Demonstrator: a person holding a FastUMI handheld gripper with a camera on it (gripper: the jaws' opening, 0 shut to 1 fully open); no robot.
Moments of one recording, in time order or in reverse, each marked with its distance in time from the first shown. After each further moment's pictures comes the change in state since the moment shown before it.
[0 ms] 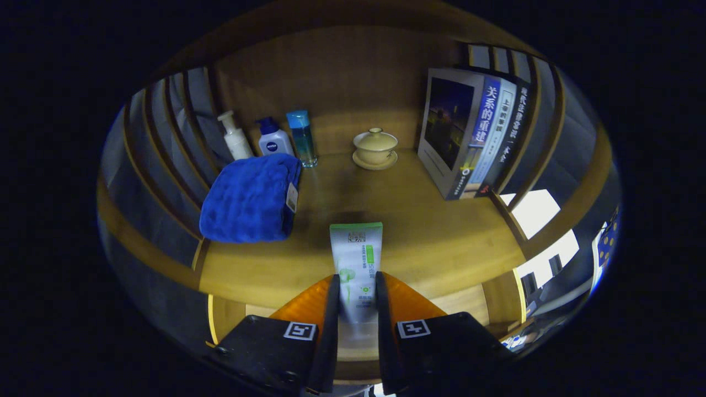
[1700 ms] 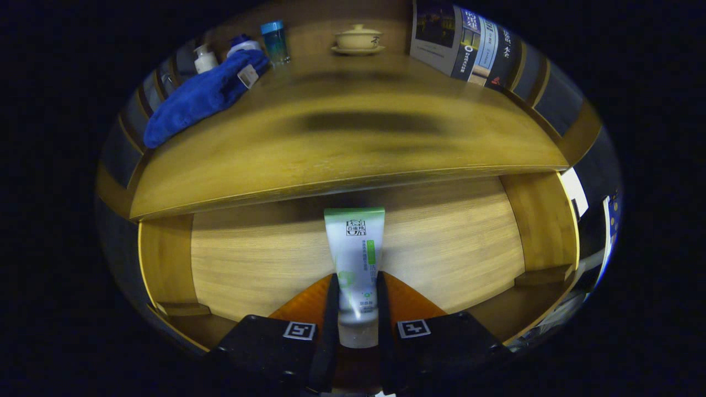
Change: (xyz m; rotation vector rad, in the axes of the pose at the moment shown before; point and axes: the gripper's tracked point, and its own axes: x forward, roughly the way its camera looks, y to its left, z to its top) arm 0.020 -0.033 -0.196 0.025 0.319 -0.040
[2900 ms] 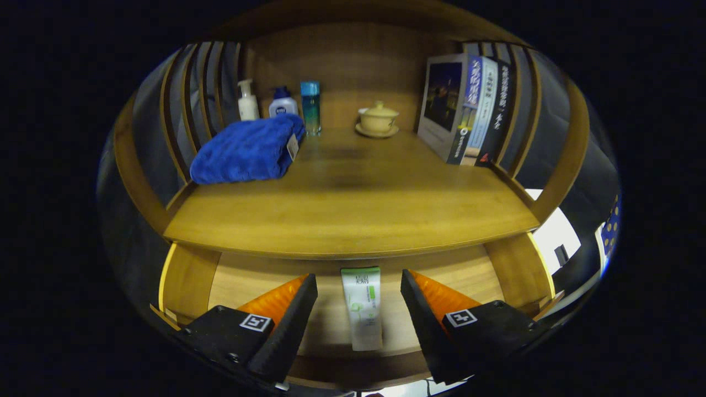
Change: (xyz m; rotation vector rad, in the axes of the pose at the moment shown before) arm -0.004 0.013 0.011 -0.108 -0.312 0.002
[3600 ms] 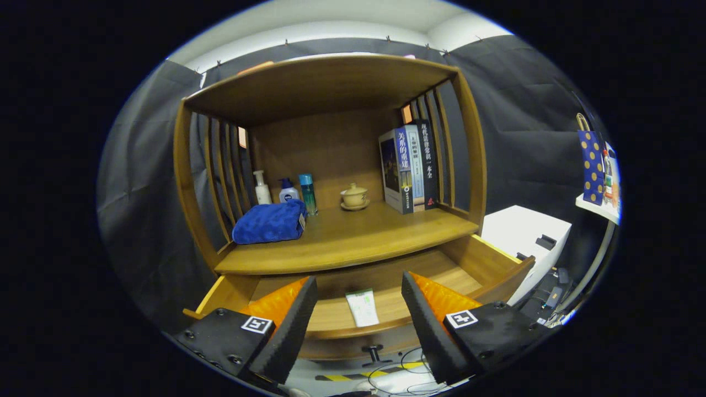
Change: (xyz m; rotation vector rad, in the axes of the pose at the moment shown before) arm -0.137 -0.008 -0.003 0.185 -0.561 0.003
